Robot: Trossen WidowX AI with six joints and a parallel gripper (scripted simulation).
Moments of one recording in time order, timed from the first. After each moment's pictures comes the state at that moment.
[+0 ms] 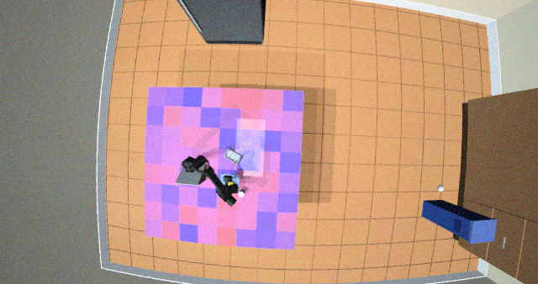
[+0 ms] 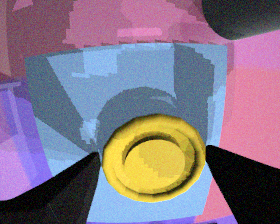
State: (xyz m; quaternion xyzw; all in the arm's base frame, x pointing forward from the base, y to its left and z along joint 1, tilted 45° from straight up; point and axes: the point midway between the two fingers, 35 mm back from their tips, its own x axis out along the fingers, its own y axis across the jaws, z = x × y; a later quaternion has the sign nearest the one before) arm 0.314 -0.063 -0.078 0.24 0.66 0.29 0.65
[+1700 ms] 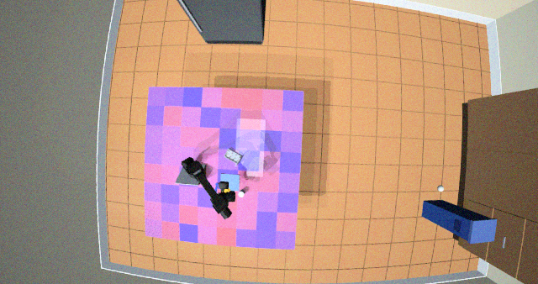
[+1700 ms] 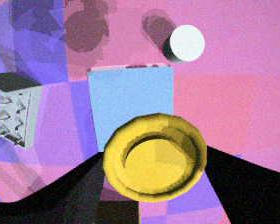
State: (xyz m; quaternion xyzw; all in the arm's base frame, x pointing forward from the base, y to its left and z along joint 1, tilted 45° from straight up) arm 0.327 -0.155 0.014 0.25 0.66 0.29 0.65
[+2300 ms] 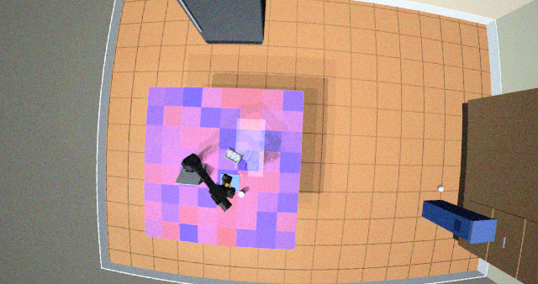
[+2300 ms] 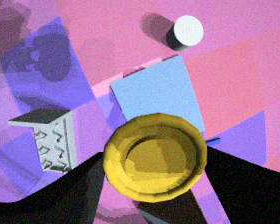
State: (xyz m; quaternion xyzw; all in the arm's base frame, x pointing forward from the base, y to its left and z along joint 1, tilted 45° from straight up) arm 0.328 -0.133 0.066 0.35 0.69 0.15 0.61
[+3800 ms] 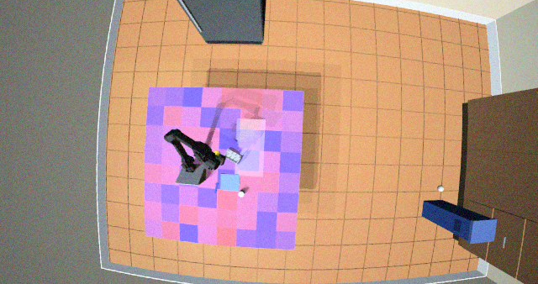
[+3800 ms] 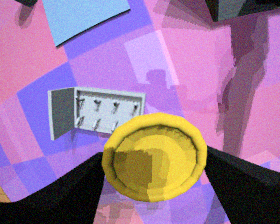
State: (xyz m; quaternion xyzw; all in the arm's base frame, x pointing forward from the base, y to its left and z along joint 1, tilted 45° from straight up) arm 0.239 0.014 0.198 0.70 0.57 -0.36 0.22
